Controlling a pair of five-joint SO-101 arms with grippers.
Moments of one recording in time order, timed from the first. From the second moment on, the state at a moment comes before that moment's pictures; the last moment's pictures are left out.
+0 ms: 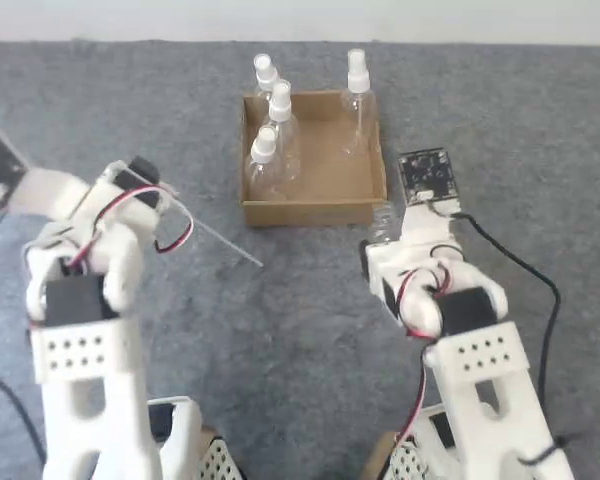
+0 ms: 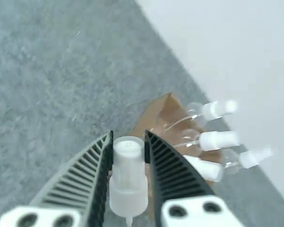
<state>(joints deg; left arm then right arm) -13.2 -47.6 38.0 58.1 49.8 -18.3 -49.6 51.8 56.4 -4.7</state>
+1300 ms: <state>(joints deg) -15.7 -90.4 64.7 40.3 59.6 -38.6 -69.5 80.0 27.8 11.6</state>
